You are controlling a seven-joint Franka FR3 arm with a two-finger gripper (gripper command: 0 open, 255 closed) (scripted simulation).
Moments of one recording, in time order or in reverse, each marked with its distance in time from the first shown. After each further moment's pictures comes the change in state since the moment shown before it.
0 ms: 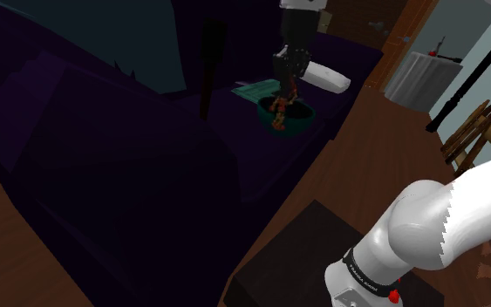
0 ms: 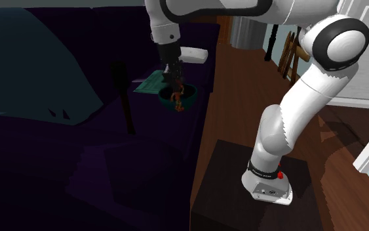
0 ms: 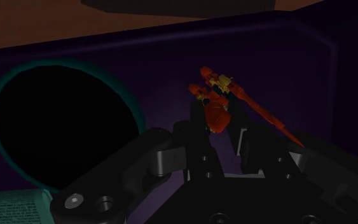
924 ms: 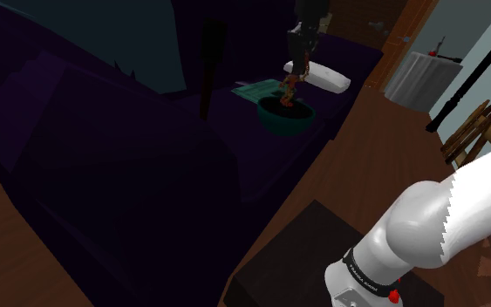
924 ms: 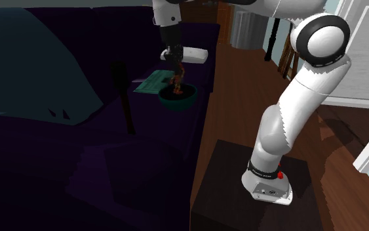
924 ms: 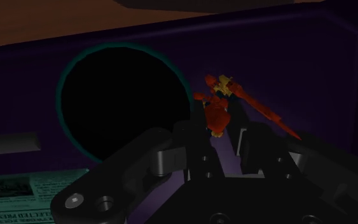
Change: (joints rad) arm -0.045 0.085 -0.077 0.190 -0.054 -0.103 -0.119
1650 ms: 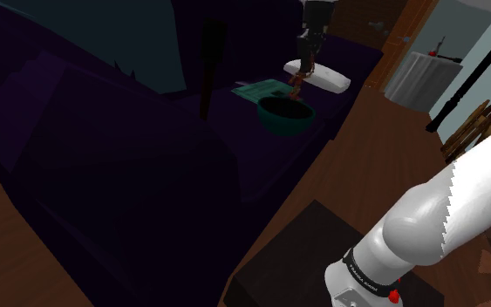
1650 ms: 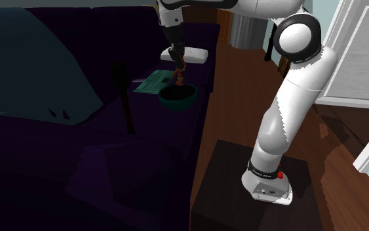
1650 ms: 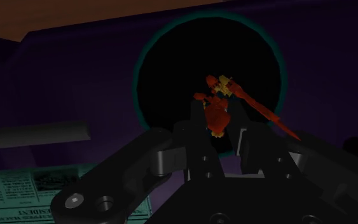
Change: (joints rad) arm -0.079 0.129 -0.127 0.095 -0.063 0.047 -0.210
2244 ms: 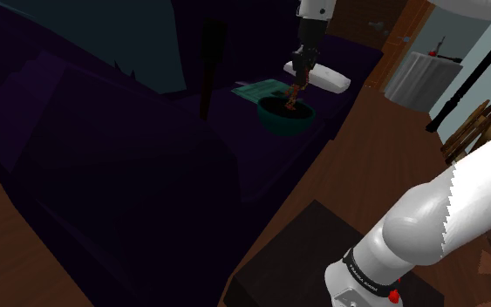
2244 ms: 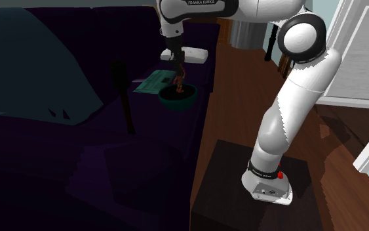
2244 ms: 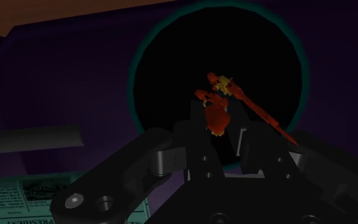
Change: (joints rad) arm -0.004 -0.034 -0.006 -0.143 -0.003 0.127 0.001
